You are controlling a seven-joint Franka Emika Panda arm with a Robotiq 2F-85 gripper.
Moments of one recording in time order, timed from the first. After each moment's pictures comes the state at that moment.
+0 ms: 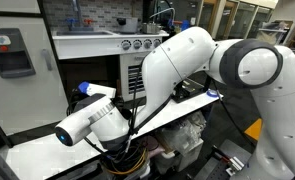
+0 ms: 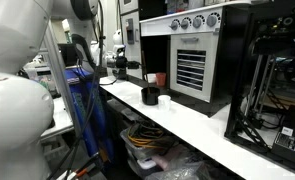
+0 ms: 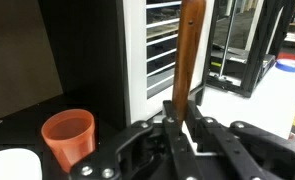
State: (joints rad) arm 0.53 0.63 0.35 -1.64 -1.46 1.43 -0.85
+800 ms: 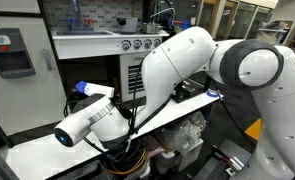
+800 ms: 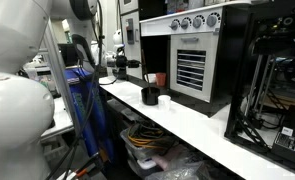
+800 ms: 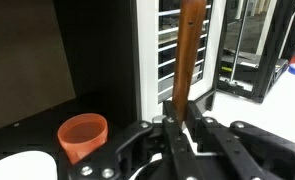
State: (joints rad) arm 0.54 0.63 0.33 -1.63 -1.50 1.45 -0.85
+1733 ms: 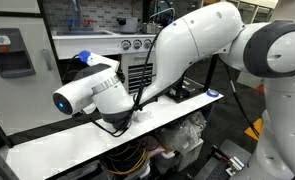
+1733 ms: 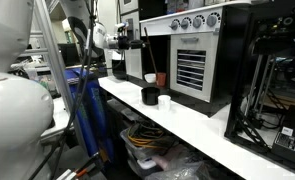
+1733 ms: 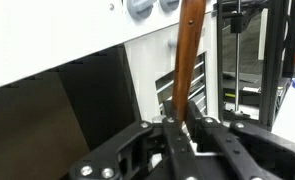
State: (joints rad) arm 0.52 0.46 0.30 -1.64 -1.53 1.44 -0.86
